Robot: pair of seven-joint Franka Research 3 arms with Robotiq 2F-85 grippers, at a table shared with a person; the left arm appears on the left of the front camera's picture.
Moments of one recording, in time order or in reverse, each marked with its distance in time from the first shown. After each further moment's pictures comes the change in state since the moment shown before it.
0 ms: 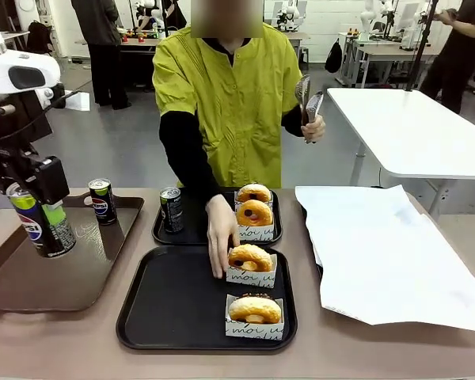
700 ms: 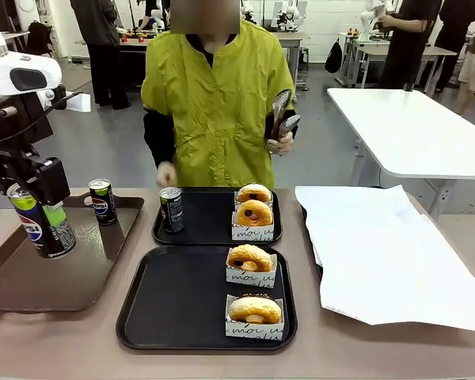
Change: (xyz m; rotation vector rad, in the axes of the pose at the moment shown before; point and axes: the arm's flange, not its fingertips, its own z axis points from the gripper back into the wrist) left arm -0.006 -0.004 0.005 0.005 -0.004 -0.008; right arm 0.000 0.000 0.000 0.000 0.000 0.000
